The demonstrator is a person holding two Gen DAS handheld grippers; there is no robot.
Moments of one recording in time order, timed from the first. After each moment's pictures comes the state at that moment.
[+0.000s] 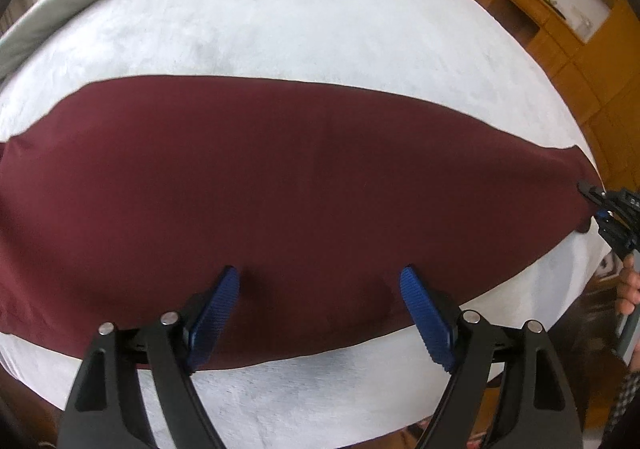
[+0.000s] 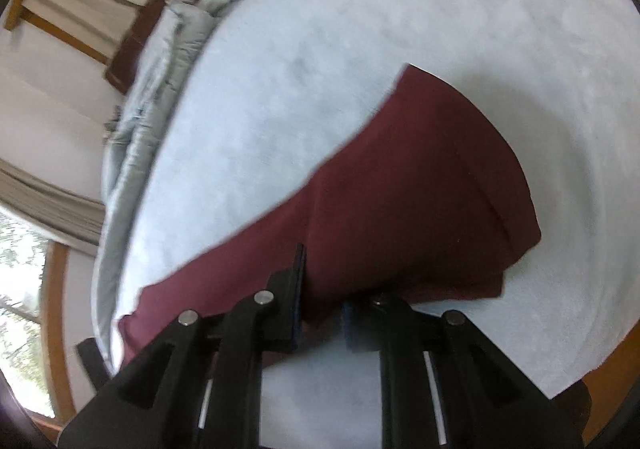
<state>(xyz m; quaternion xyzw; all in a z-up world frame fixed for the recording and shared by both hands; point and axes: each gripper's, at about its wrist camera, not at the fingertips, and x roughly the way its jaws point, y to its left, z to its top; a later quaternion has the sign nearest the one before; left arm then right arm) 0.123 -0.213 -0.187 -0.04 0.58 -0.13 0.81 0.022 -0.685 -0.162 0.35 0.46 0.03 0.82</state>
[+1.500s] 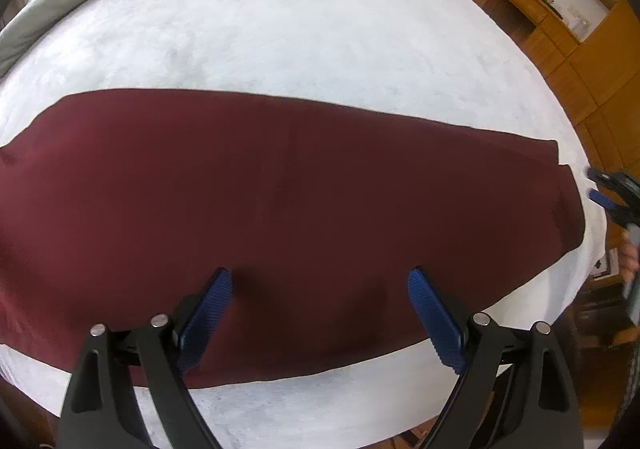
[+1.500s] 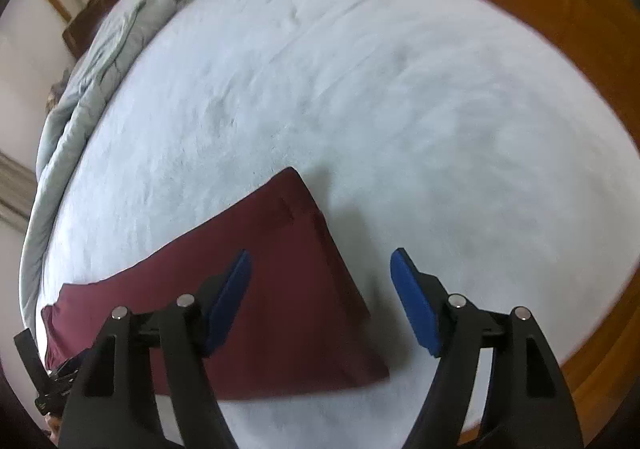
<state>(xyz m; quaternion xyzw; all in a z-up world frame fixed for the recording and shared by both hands) 0.135 -0.195 -0.192 -0.04 0.58 -0.14 0.80 0.068 -0.748 -0.152 0.20 0.52 -0.07 0.83</state>
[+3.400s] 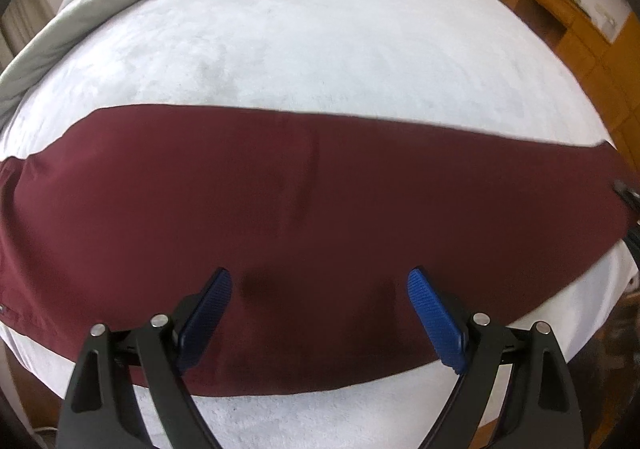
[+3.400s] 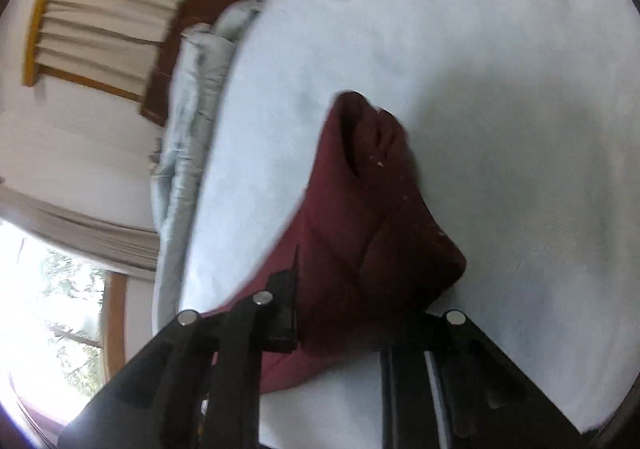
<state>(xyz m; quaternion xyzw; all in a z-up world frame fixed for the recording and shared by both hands) 0.122 -0.202 -0.172 -0.01 0.57 -0.07 0.82 0.033 -0.741 -0.149 0.44 0.41 0.09 0.79</state>
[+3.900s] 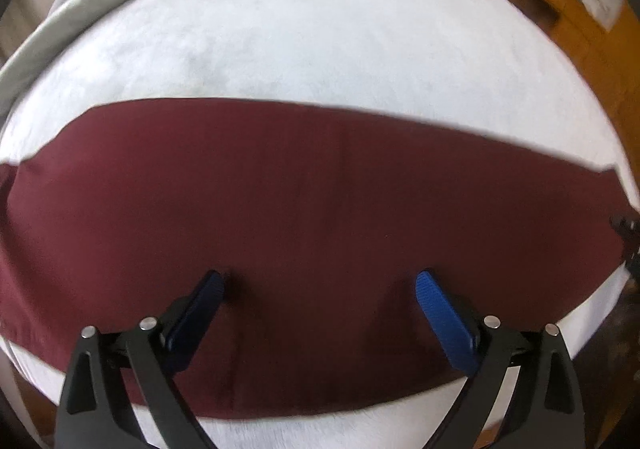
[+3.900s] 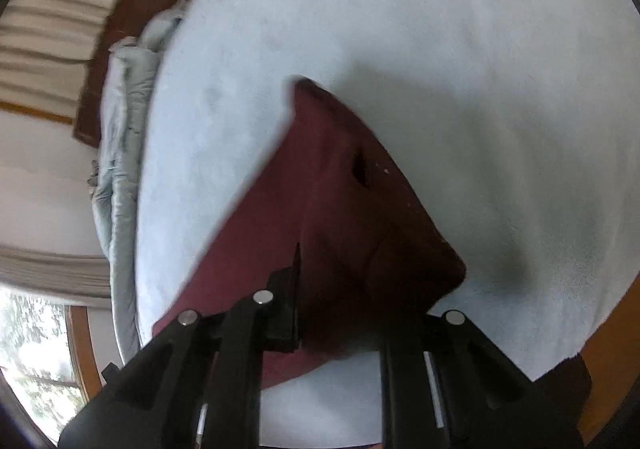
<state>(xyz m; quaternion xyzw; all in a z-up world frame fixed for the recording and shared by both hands) 0.115 -0.201 -0.172 -0.01 0.57 -0.08 0.82 0.004 -0.738 -0.164 0.43 0.47 -0.04 0.77</state>
